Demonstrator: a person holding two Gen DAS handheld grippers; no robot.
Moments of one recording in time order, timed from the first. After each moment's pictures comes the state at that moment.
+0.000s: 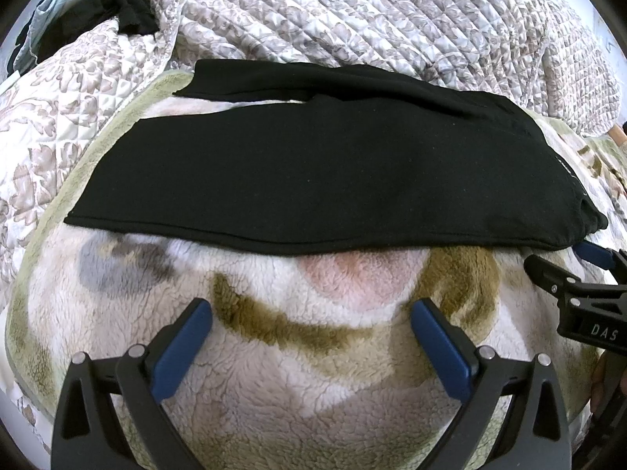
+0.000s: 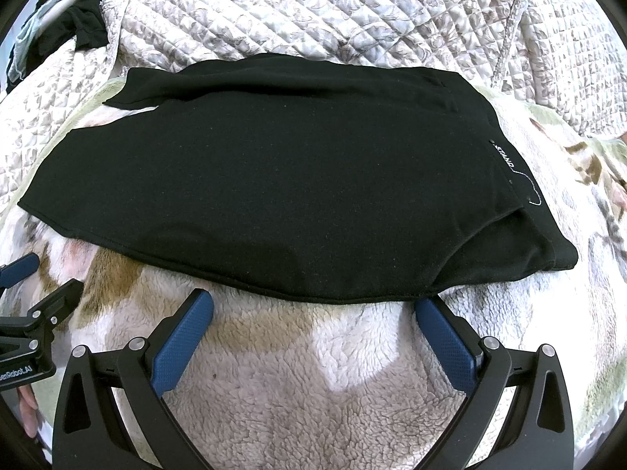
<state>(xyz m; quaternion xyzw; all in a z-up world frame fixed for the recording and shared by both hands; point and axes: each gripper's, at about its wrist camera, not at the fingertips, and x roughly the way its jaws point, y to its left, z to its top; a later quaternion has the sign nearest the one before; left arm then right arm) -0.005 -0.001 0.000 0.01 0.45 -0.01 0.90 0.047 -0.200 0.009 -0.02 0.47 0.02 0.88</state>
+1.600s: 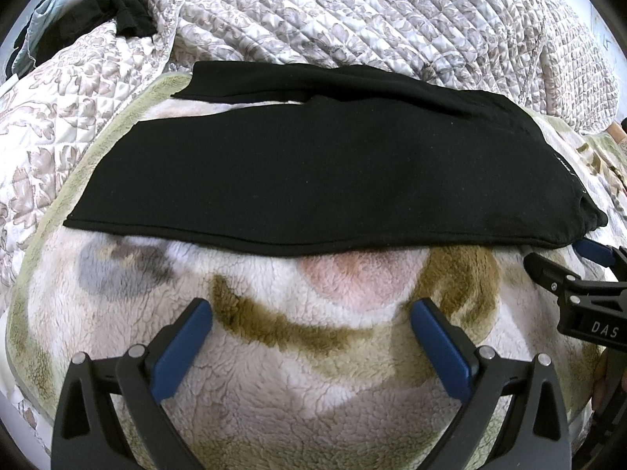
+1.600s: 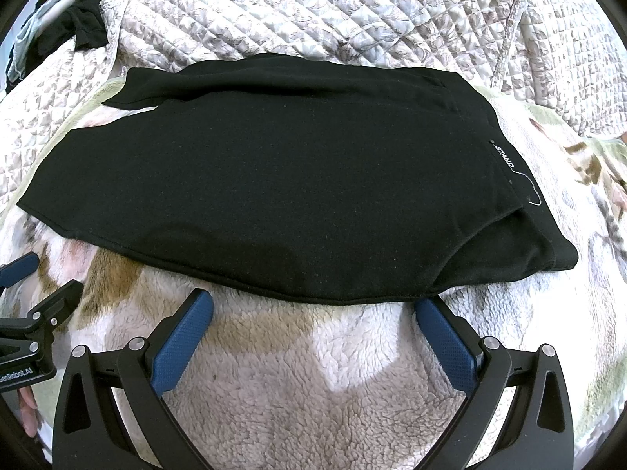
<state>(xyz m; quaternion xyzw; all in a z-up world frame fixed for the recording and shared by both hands) -0.004 -0.006 0.001 0.01 0.44 -0.01 0.90 0.047 -0.201 0.007 -0.02 0.47 0.02 0.88</state>
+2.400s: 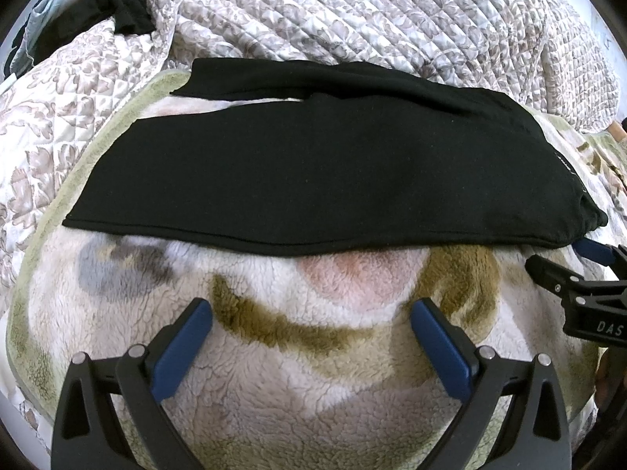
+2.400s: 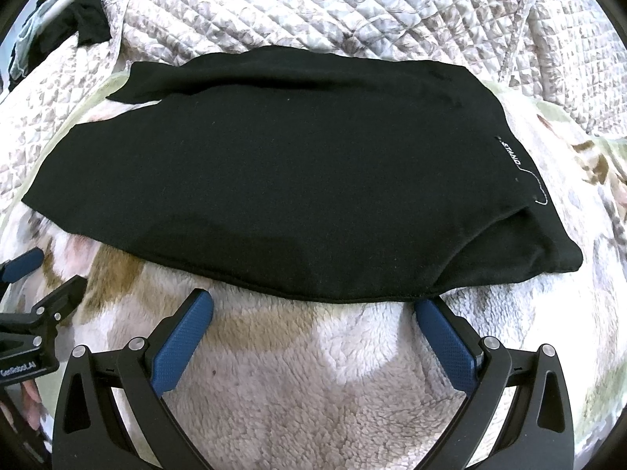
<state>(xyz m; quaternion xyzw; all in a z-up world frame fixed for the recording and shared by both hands) -0.003 -0.005 -0.001 0.01 0.45 -0.01 0.89 0.051 -0.208 0.007 -0.02 0.49 0.04 0.87</state>
